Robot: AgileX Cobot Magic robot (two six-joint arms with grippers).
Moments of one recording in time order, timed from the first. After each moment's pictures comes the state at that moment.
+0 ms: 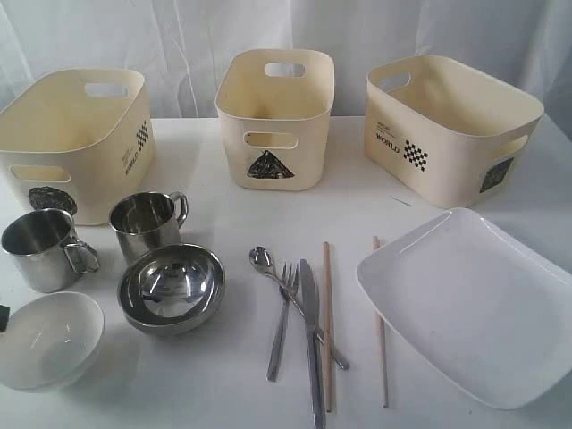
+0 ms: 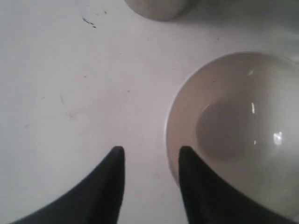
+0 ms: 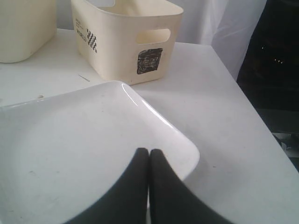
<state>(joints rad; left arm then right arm) -0.01 1.13 -0.47 -0.20 0.52 0.14 -0.20 0.00 0.00 0.02 0.35 -0.11</state>
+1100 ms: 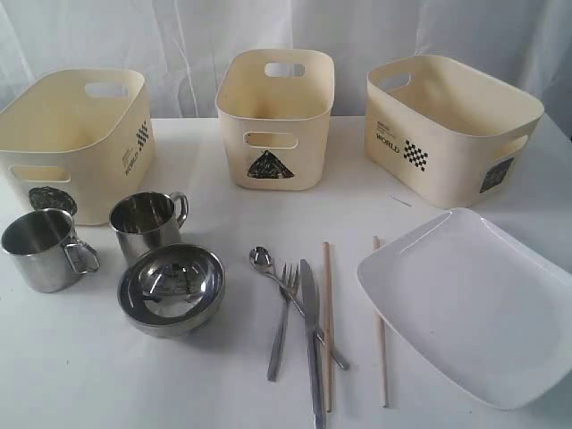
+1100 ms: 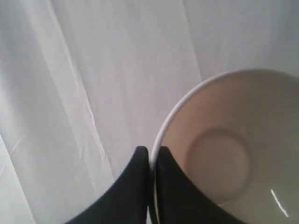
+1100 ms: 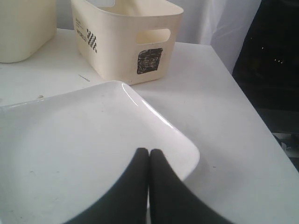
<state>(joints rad) -0.01 1.20 -1.11 -0.16 -0.16 0.30 -0.20 0.00 0.00 0.02 0.35 -0.11</state>
